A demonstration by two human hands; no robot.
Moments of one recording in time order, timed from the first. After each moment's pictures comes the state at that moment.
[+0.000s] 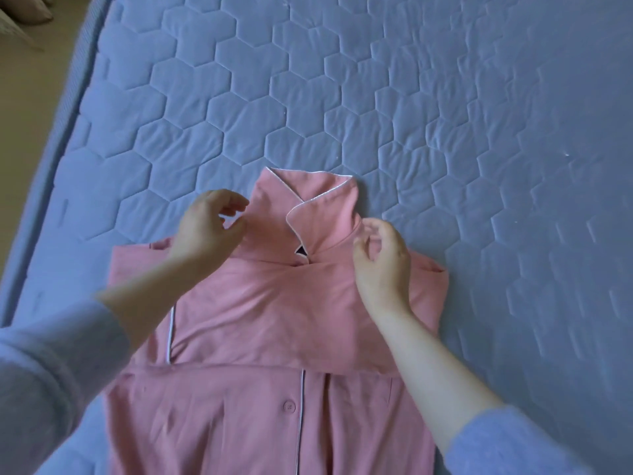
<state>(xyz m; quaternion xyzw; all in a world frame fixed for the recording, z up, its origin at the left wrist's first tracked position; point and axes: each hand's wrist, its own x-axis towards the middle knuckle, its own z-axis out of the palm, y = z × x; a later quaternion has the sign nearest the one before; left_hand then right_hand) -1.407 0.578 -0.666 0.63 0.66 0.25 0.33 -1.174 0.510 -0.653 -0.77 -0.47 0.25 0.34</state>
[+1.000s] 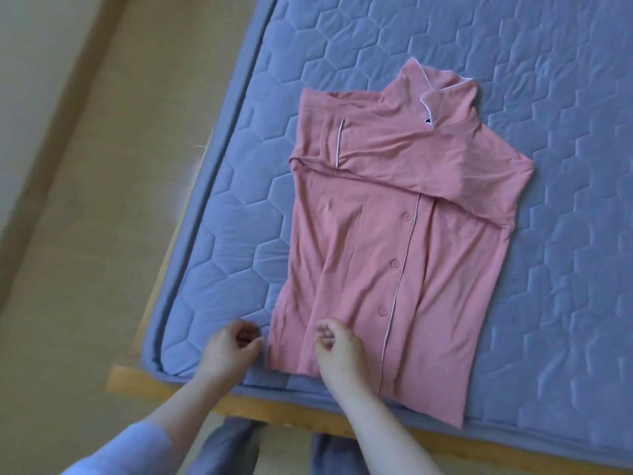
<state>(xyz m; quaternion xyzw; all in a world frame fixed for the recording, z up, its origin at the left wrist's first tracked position) -1.584 0.082 -0.659 0.37 0.78 0.10 0.49 -1.398 0.099 -0.636 -0.73 -0.47 0.49 0.08</state>
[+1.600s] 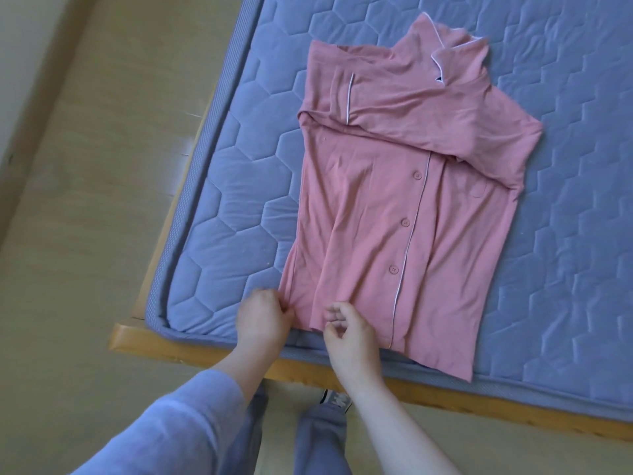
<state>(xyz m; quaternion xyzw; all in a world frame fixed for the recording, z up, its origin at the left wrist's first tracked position) -1.542 0.068 -0.674 0.50 0.79 0.00 0.36 -1.401 0.046 -0.639 -0.75 -0.48 0.45 0.12</state>
